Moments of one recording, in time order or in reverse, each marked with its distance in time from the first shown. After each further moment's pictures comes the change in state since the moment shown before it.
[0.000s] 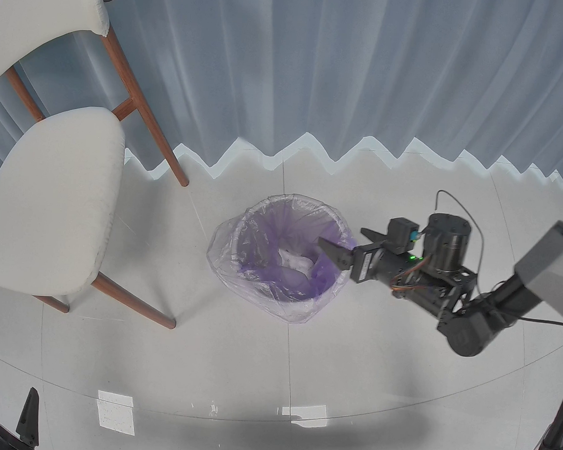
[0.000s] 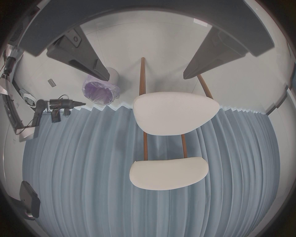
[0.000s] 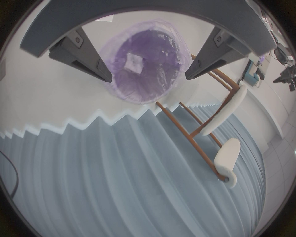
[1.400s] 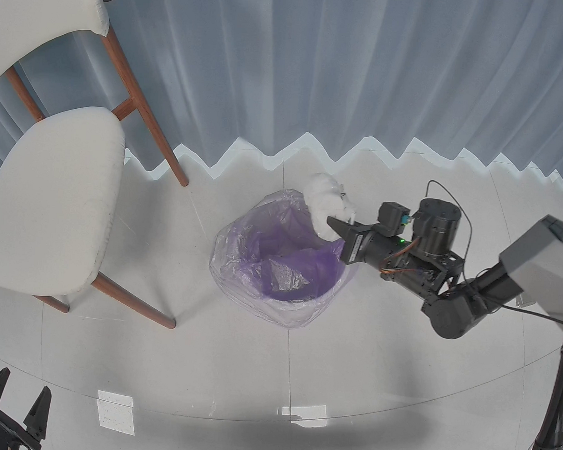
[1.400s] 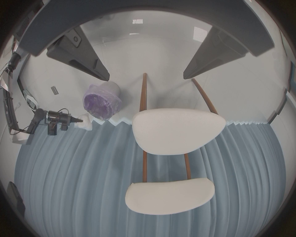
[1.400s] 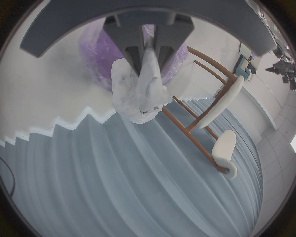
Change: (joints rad) left arm -0.085 0.202 -0.001 -0.017 0.069 -0.045; right arm -0.019 0.069 -0.159 0.024 0.094 0.061
